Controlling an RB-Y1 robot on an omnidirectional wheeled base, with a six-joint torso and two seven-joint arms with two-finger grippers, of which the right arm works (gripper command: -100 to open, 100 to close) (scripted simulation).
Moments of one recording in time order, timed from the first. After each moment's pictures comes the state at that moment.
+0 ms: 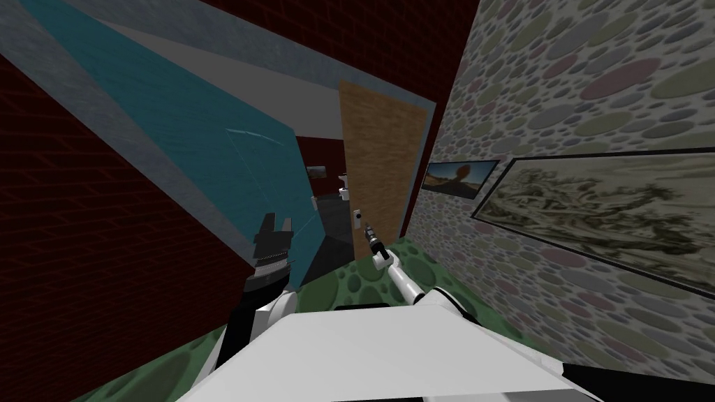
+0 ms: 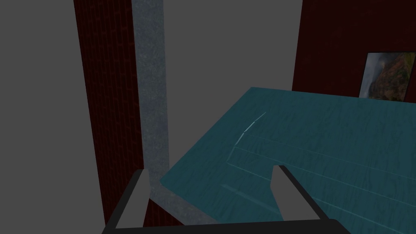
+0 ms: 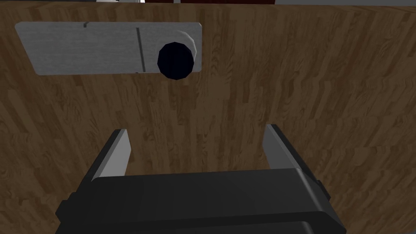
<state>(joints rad) -0.40 -0.01 0.20 -0.80 -0.04 -0.46 -0.05</state>
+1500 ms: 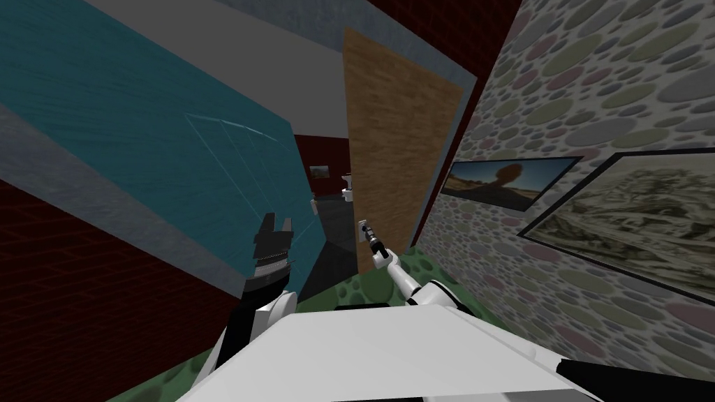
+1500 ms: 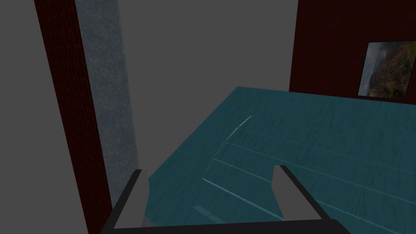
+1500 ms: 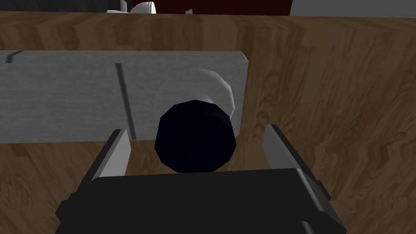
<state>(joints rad) -0.46 -0.01 0.20 -0.69 -0.05 -0.47 -0.06</state>
